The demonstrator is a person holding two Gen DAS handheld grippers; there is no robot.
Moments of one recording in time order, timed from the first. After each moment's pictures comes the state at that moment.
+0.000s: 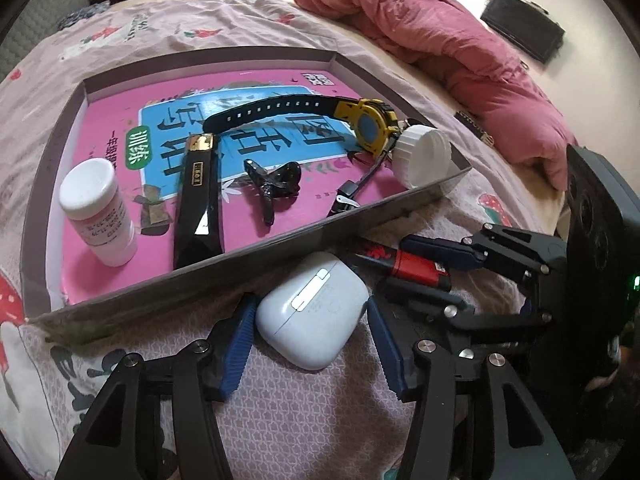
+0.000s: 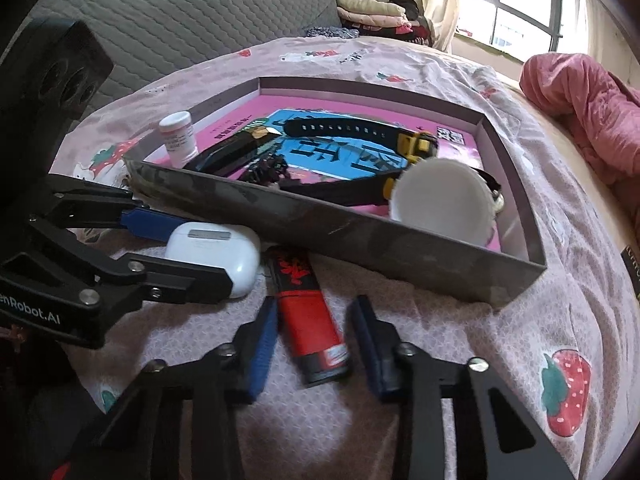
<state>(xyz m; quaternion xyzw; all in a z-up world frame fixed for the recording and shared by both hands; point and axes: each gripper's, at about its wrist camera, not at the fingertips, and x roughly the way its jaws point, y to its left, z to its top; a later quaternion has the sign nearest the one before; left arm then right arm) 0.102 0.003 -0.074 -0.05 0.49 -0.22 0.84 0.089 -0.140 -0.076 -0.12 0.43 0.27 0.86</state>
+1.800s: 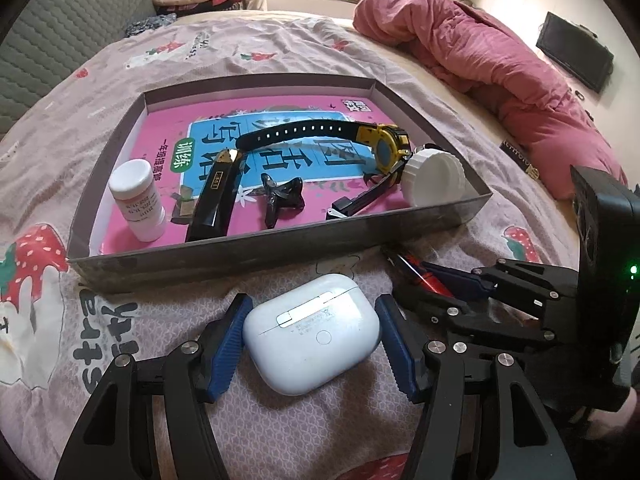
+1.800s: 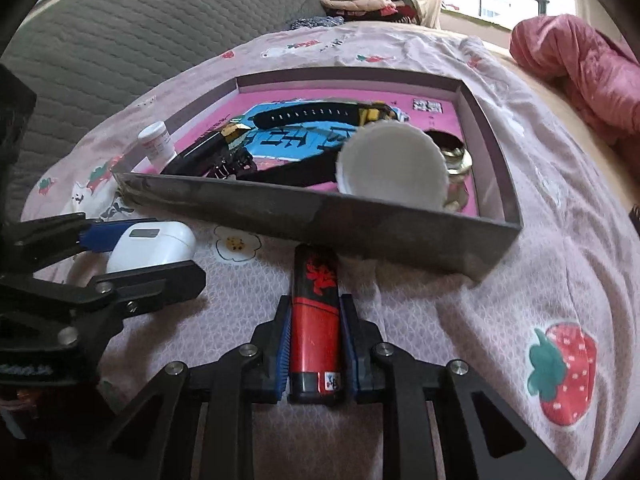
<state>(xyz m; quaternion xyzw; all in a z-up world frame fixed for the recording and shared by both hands) 0.079 -0.024 -0.055 -0.05 0.47 -0.08 0.88 0.097 -0.164 -0.078 -0.07 0.45 0.27 0.85</state>
